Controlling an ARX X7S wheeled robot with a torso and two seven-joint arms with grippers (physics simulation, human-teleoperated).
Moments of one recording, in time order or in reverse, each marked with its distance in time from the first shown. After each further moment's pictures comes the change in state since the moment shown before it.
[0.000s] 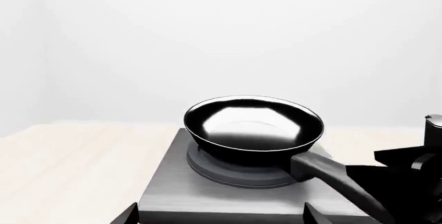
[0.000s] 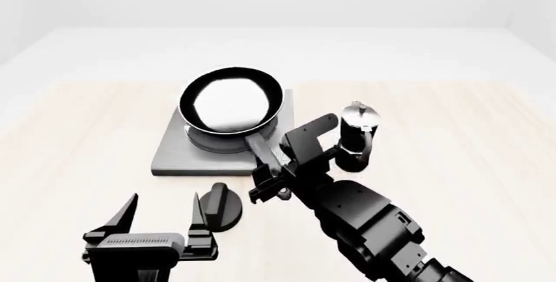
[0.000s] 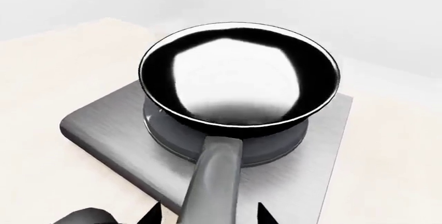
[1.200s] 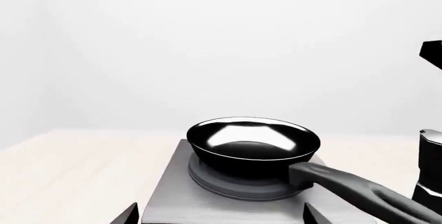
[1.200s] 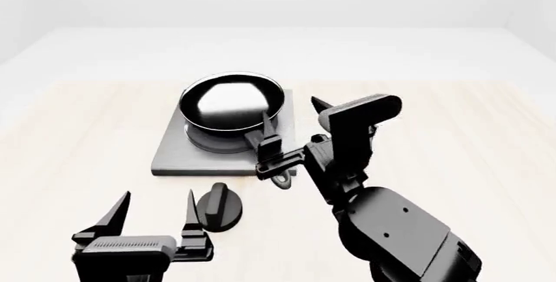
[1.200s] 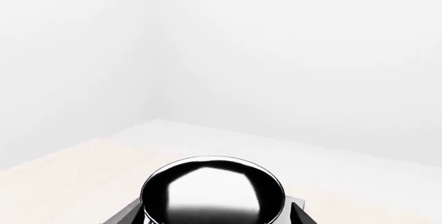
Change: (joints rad) left arm 0.027 -0.035 -0.006 0.079 -0.017 -0.008 -0.026; right arm -0.132 0.155 0.142 -0.579 0.043 -0.018 0.276
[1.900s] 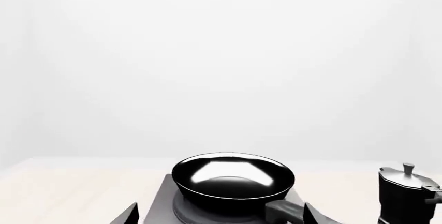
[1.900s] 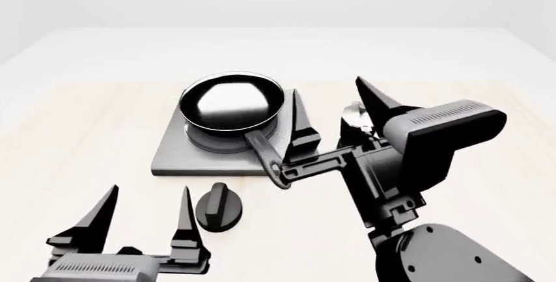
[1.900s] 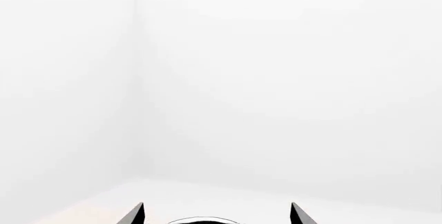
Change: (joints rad) left arm 0.089 -0.065 -0.011 0.224 -0.005 -0.004 -0.027; right arm -0.102 0.145 0.110 -0.422 0.063 0.022 0.220
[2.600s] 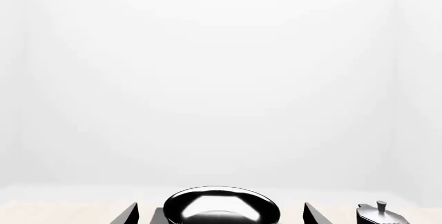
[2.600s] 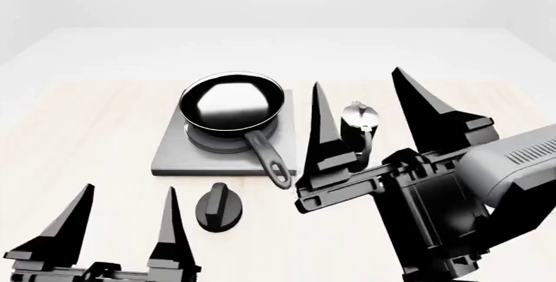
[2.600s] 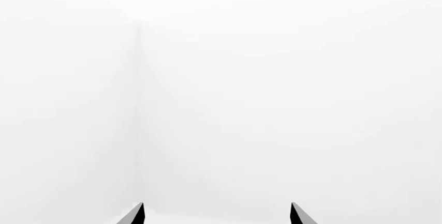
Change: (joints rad) left arm 0.108 -0.057 -0.034 0.190 0.006 0.036 -0.032; right arm -0.007 0.102 0.070 -0.304 0.121 0.064 0.189
